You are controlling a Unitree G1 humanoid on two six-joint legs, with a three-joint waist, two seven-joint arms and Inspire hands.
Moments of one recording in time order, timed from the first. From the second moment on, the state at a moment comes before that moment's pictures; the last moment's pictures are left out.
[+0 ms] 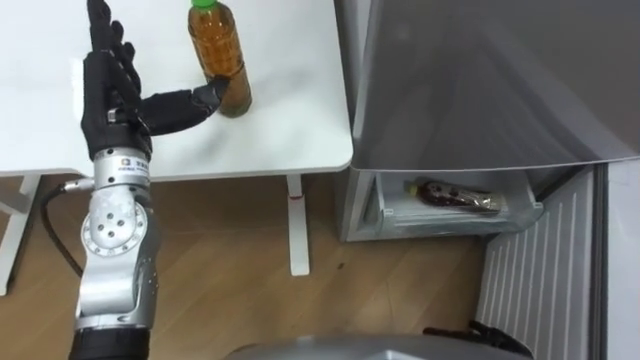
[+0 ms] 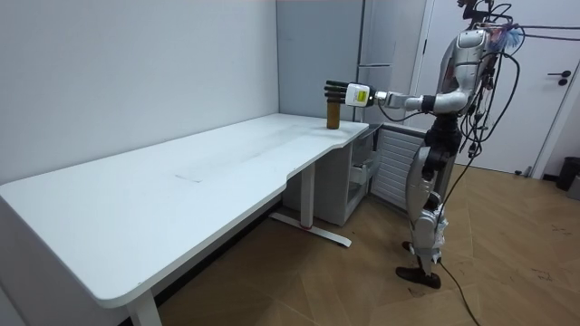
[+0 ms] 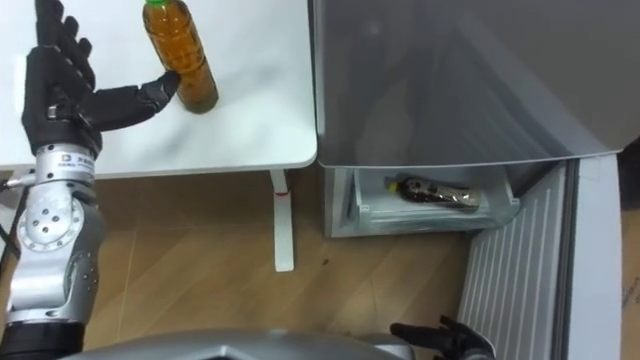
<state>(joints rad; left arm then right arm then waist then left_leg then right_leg) 0.14 0.20 0.10 -0.03 -0.21 -0.13 0.13 0.07 -0.23 -0.10 1.36 0.27 -0.06 0.19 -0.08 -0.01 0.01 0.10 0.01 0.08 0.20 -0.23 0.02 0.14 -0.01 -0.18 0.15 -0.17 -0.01</state>
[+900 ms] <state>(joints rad) -0.07 0.23 0.20 0.20 -0.36 -0.08 0.12 0.08 -0.24 -0.15 1.35 0.22 -0.04 0.16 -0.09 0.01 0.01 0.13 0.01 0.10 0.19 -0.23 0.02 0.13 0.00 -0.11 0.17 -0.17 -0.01</state>
